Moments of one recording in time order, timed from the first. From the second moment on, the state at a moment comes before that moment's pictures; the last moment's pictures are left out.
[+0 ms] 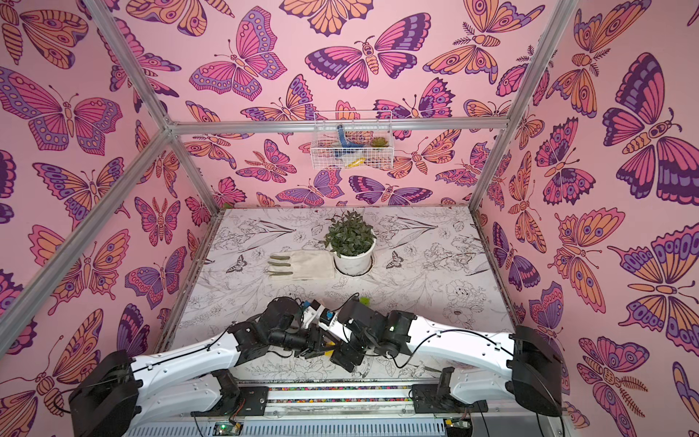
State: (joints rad) left arm -0.86 1.10 0.44 -0.01 0.66 -1.13; right arm 1.15 1.28 0.83 -0.52 -0.14 0.10
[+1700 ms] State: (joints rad) left arm -0.75 0.91 0.52 -0.51 0.42 -0.98; right arm 1.16 1.40 0.73 -0.46 0.01 0.14
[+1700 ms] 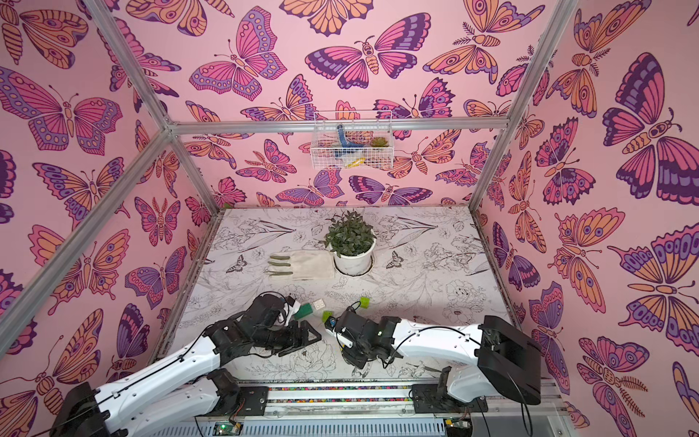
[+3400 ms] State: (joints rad) left arm -0.71 0.96 0.54 -0.54 0.39 -0.93; right arm 1.06 1.11 0.81 -0.65 0.13 0.21
